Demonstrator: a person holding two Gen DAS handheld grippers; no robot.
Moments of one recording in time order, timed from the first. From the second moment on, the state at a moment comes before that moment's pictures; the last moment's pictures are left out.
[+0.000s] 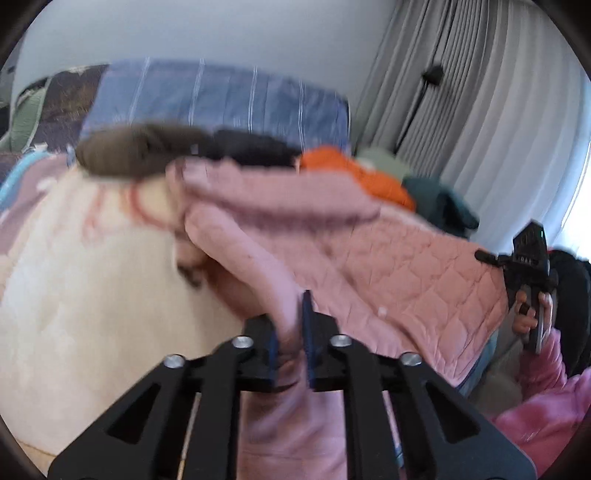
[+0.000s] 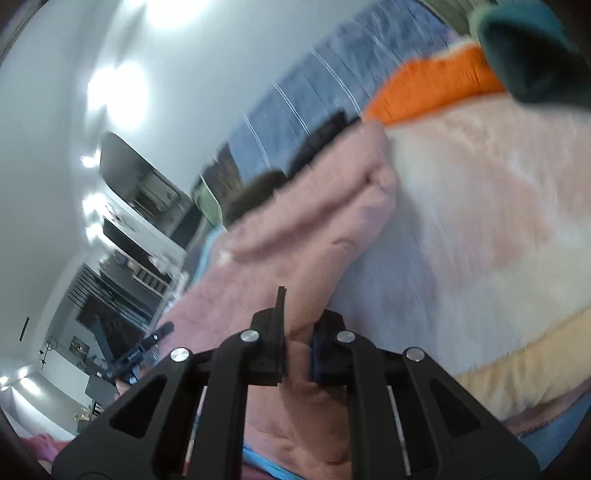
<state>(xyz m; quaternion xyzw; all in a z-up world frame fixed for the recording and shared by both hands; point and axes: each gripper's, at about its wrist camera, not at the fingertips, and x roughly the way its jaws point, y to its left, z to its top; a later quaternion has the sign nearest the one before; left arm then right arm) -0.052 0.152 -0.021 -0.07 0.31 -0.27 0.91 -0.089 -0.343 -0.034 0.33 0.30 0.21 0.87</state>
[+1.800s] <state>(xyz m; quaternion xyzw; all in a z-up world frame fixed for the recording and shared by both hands) 0.022 0.177 0.038 -0.15 0.29 -0.22 0.92 0.000 -0.376 0.028 0.33 0.26 0.18 0.89</state>
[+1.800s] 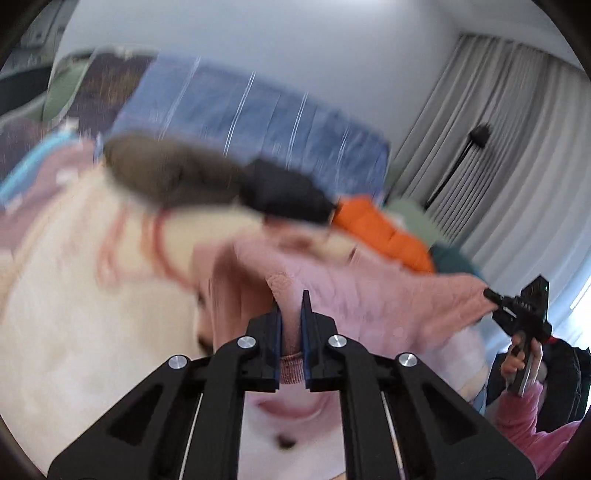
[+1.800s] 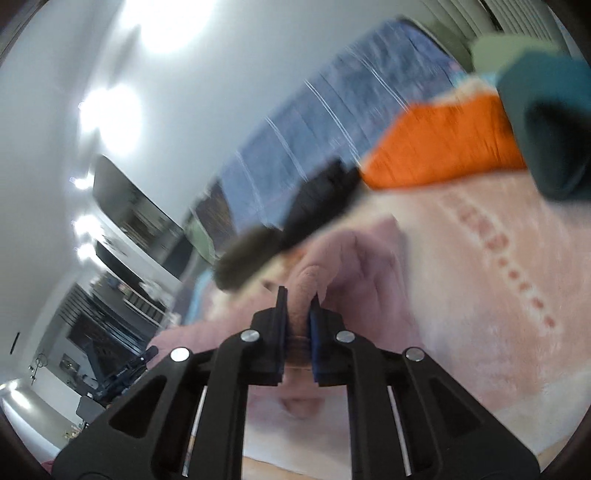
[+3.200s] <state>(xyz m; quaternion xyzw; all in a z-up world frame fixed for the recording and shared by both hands) 0.182 0.083 -0.017 0.09 0.38 -0.14 0.91 0.206 -0.244 -0.011 0.01 0.39 0.07 0.92</state>
